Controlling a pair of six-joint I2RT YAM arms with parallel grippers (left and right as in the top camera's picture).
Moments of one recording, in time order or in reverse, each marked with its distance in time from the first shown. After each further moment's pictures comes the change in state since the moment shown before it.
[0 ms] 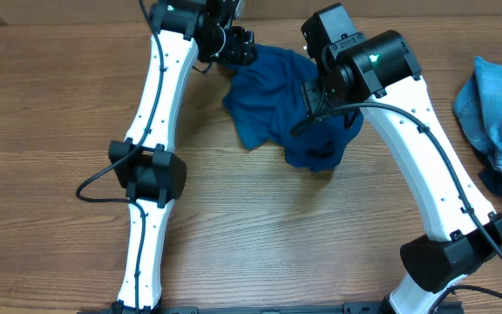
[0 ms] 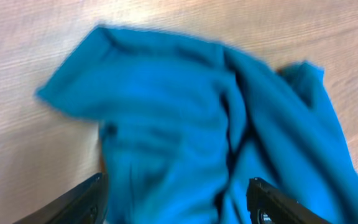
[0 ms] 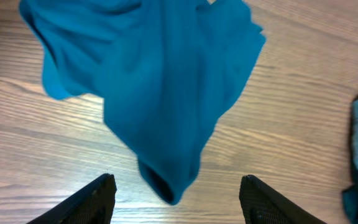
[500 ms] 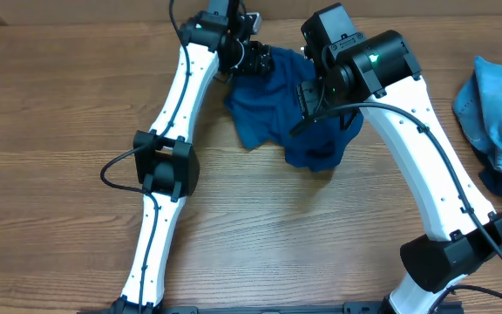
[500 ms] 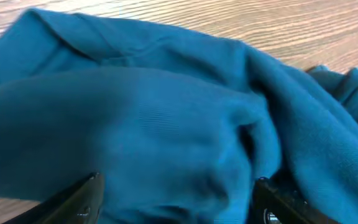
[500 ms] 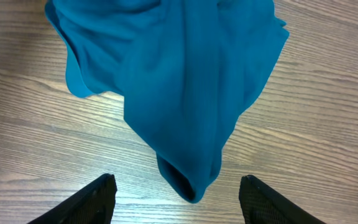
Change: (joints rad) left arm -0.047 0.164 0.000 0.152 0.041 -0.047; right arm 0.000 0.000 0.000 0.006 -0.064 0.020
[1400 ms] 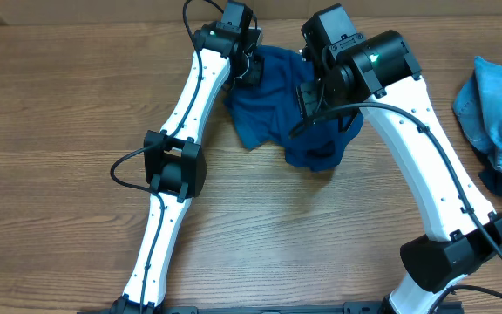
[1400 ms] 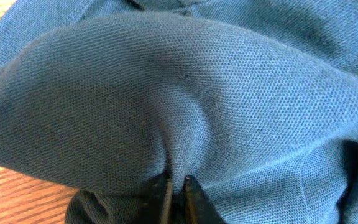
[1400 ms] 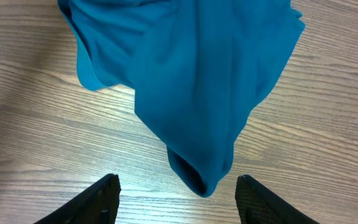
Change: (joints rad) left arm -0.036 0.044 0.000 -0.057 -0.225 0.005; right arm 0.000 0.000 0.000 -0.015 -0.046 0.004
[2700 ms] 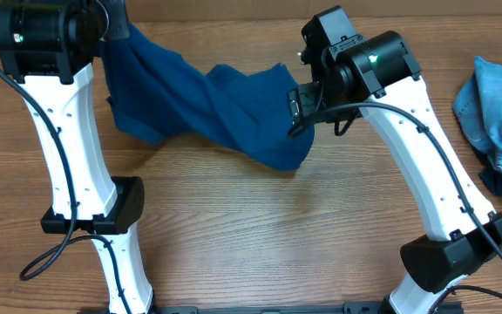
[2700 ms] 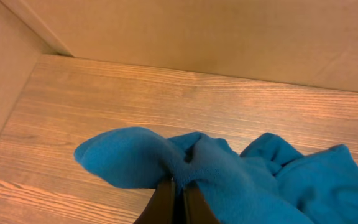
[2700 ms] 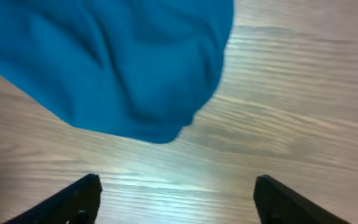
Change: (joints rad) left arm 0.275 -0.566 0.356 -0.511 -0.423 -0.005; right arm 0.000 -0.002 -0.023 0.010 -0.092 0.044
